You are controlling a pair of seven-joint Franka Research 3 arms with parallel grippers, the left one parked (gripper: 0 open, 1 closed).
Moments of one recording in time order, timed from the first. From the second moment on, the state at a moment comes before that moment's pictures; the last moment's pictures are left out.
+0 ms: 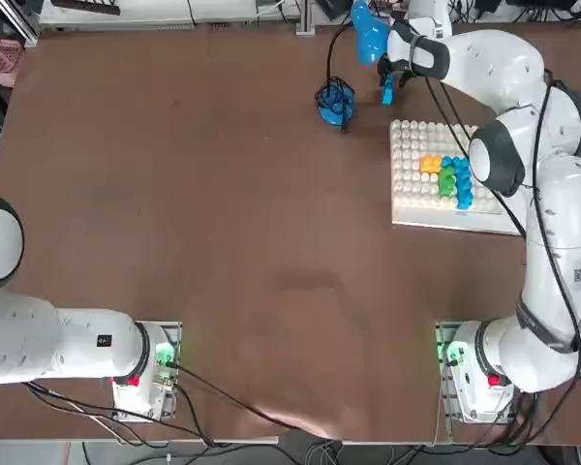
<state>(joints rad) 0.36 0.88 -0.16 -1.32 0.19 2.30 0.21</state>
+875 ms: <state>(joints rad) 0.36 0.88 -0.16 -1.32 0.20 2.30 0.33</state>
